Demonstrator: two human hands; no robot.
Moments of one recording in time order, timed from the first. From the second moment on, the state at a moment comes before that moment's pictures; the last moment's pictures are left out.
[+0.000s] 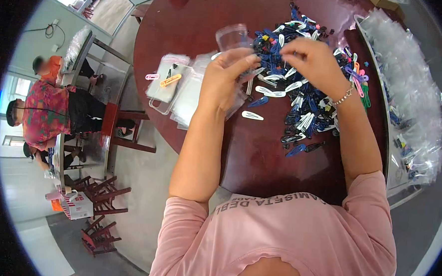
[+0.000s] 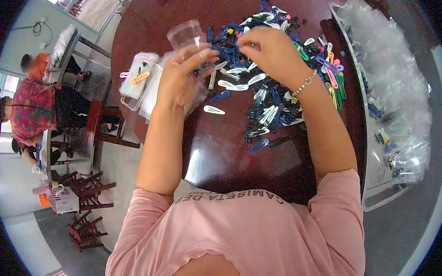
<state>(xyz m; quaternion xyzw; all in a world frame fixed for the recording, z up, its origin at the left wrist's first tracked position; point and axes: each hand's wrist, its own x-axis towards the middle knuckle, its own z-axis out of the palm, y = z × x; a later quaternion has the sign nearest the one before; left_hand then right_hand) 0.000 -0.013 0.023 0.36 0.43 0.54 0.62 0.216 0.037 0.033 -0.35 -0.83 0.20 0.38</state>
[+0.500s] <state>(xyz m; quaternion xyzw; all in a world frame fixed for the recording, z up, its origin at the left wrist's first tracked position) -0.001 -0.010 0.016 0.39 0.44 0.54 0.60 0.196 0.018 0.006 -0.44 -0.88 0.03 0.16</state>
